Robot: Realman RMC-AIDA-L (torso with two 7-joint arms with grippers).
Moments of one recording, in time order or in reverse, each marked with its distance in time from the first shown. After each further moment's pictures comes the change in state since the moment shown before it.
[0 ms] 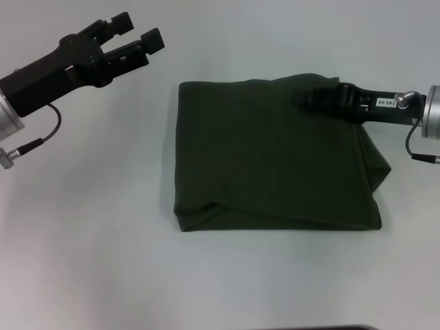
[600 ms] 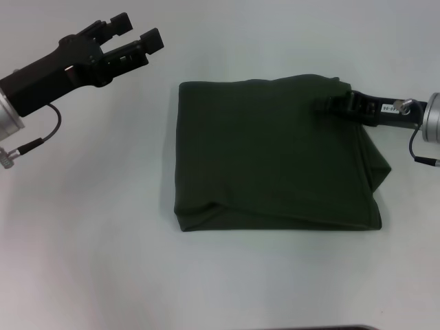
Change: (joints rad) left arm 0.001 -0.001 0.002 0.000 0.000 -0.013 0.001; right arm -0.014 0.001 -0.022 0.027 -0.008 0.171 -0.046
